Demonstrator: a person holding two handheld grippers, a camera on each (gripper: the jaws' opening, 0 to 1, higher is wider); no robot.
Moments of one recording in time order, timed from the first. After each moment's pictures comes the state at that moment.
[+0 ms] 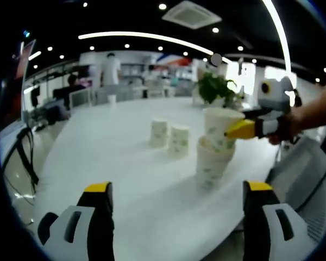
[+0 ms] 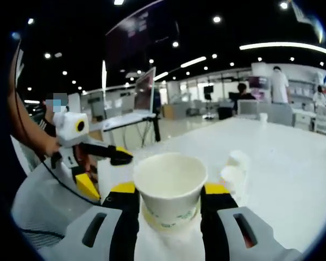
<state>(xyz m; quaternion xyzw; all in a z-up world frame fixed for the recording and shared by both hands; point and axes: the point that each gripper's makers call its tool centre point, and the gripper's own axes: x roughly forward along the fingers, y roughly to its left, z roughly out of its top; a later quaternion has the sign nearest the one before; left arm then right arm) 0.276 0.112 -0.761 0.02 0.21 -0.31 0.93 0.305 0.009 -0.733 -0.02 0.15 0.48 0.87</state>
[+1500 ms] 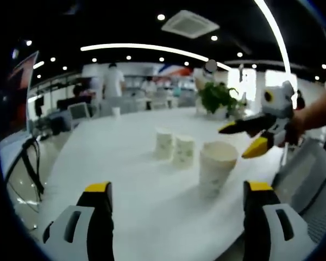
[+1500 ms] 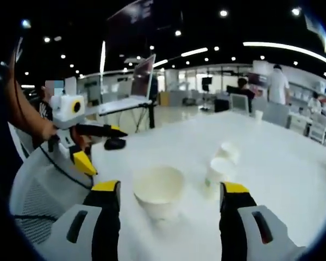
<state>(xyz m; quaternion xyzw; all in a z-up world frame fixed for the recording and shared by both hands) 0.281 0.116 -0.751 0.03 0.18 -0.30 0.94 0.305 -0.023 -0.730 -0.08 0.16 0.45 0.87</state>
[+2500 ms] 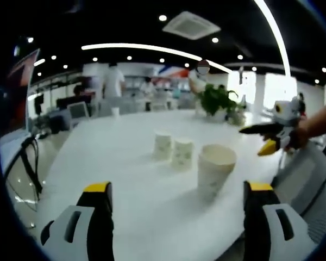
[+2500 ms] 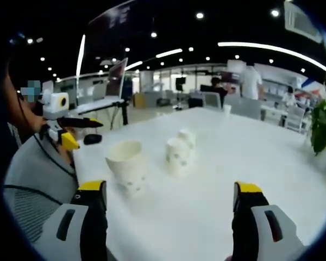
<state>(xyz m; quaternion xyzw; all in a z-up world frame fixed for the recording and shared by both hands) 0.285 0.113 -0.740 0.02 0.15 -0.31 0.94 0.303 -0.105 -0.747 -0.06 0.17 0.36 0.92</state>
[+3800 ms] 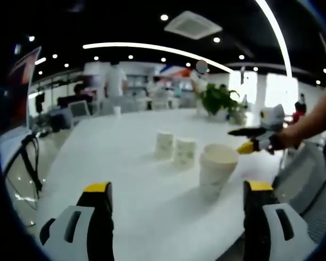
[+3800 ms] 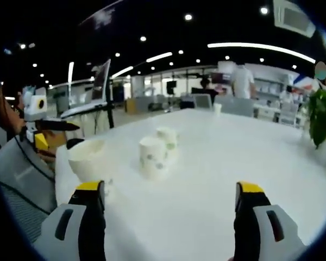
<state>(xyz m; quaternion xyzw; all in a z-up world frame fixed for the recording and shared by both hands) 0.286 0.116 -0.747 0.01 0.16 -0.30 0.94 0.366 -0.114 -0.779 -0.04 0.16 0.34 0.93</state>
